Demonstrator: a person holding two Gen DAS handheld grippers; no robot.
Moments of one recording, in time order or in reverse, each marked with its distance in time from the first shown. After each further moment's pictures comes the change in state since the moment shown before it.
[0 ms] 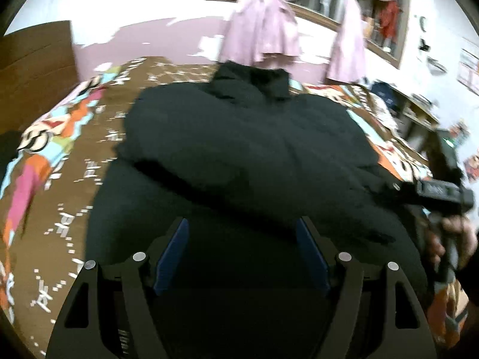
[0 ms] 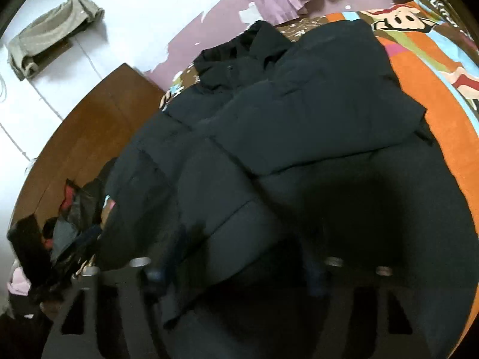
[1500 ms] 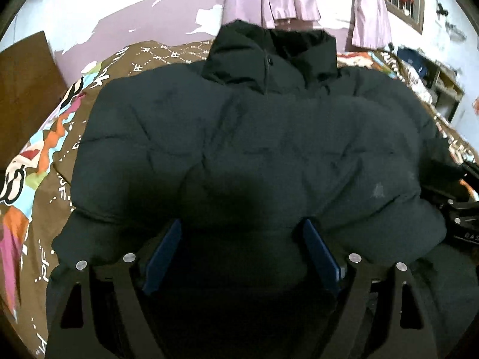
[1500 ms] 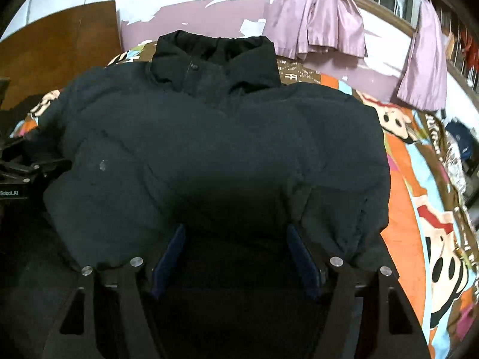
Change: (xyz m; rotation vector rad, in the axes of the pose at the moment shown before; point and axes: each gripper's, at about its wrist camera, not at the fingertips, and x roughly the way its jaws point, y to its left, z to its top) left arm 0.159 0.023 0.068 0.119 0.143 0.095; right arm 0.094 -0.012 0.058 -0.456 -0.048 -0.536
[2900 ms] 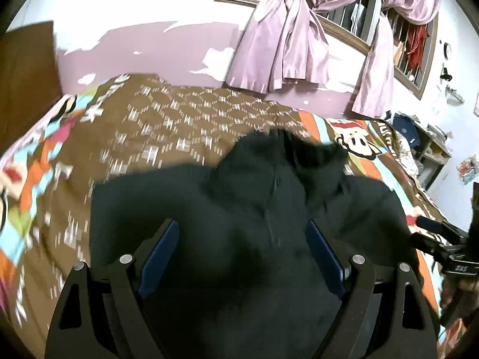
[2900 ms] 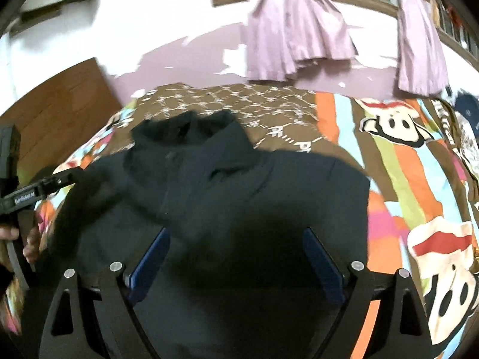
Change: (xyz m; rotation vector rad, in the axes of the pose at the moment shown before) left arm -0.011 0.048 0.144 -0.158 -0.175 -0.126; right arm -0.006 -0.089 0.128 0.244 -0.050 0.151
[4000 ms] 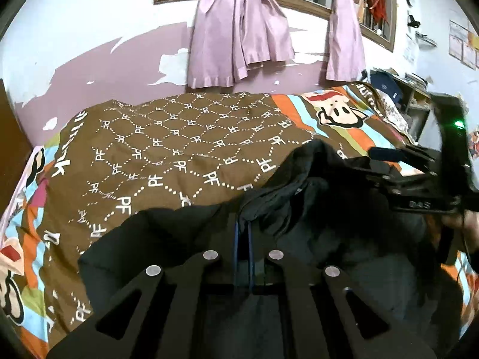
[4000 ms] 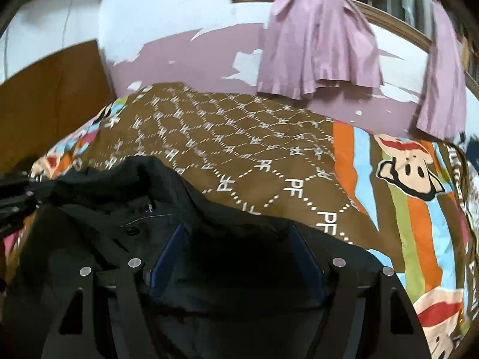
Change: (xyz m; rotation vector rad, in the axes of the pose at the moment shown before) left arm 0.028 -0.014 0.026 0.260 0.070 -0.060; right arm 0.072 0.037 0.054 -0.217 -0.024 -0.040
